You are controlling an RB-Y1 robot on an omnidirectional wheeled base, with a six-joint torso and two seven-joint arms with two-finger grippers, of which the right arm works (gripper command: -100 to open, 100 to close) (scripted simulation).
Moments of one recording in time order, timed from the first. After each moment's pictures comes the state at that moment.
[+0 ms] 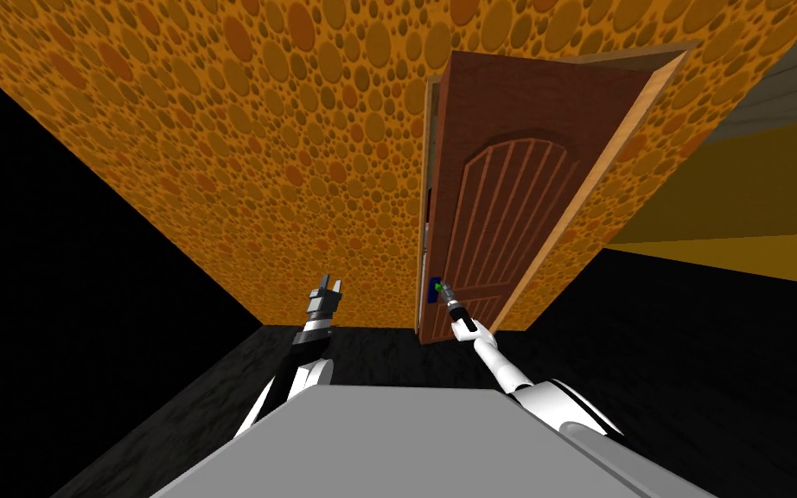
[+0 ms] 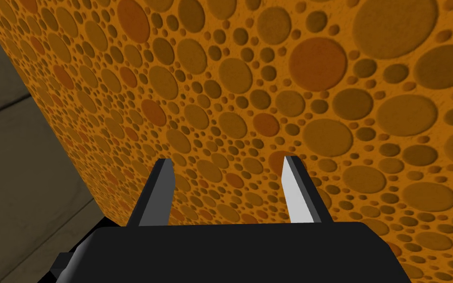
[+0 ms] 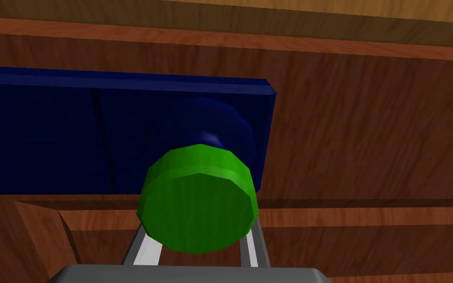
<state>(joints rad) -0.34 -0.31 0.11 -0.77 -0.19 -0.57 -0.15</state>
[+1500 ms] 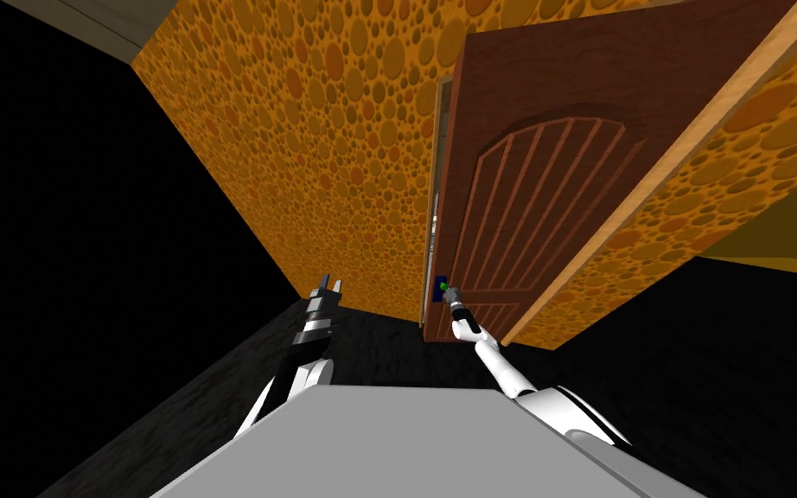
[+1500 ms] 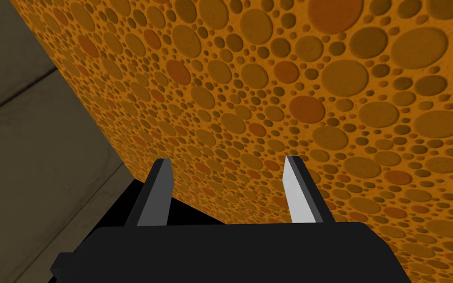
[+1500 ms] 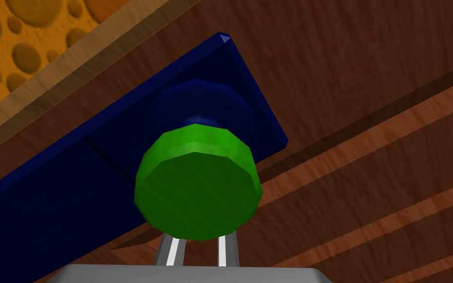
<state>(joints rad) -0.31 -0.31 0.10 -0.80 -0.47 -0.52 -0.51</state>
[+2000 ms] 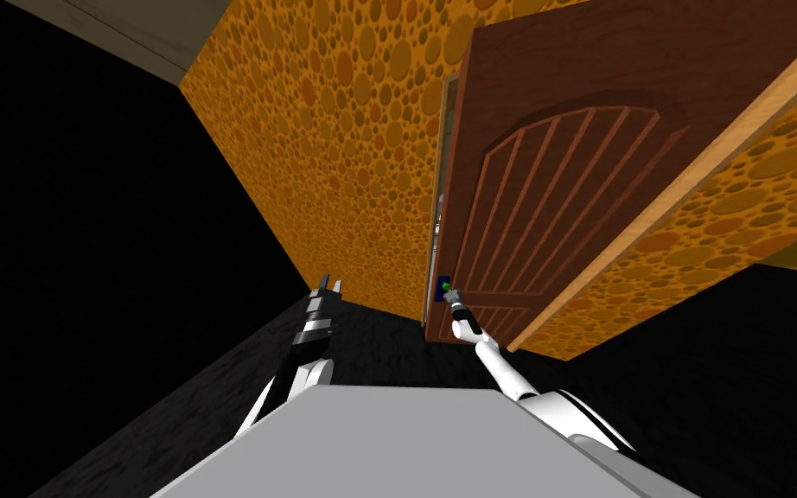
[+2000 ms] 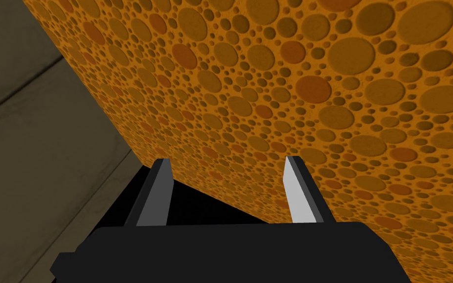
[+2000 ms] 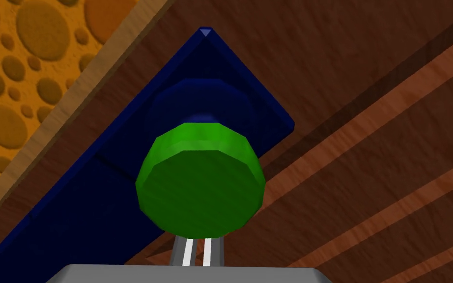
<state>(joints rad) -0.30 -0.30 0.09 -0.82 -0.55 -0.50 -0.62</state>
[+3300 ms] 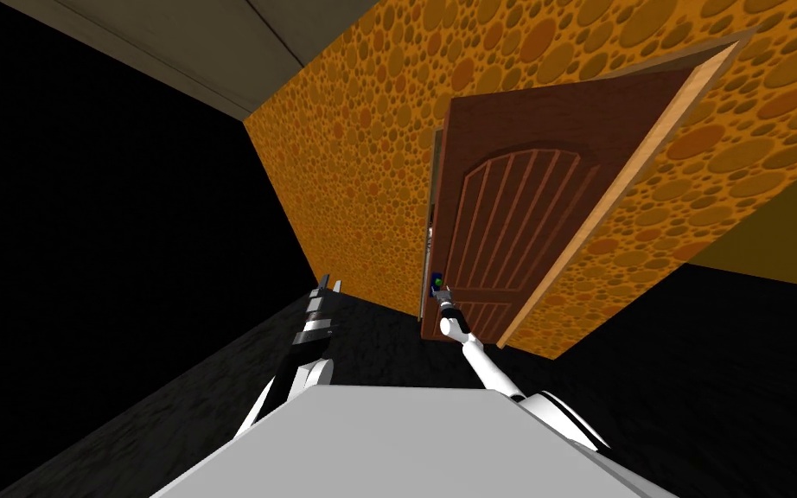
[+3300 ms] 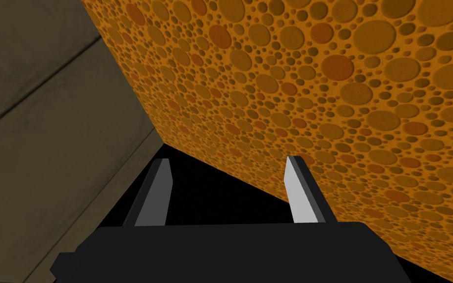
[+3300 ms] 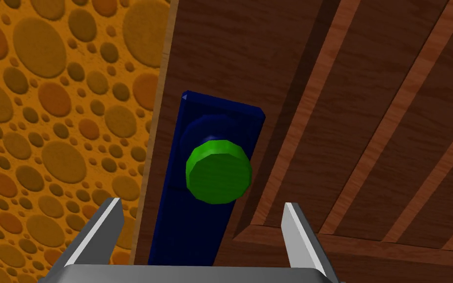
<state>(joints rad) -0.28 -0.21 0.16 -0.92 -0.77 -0.46 -0.90</state>
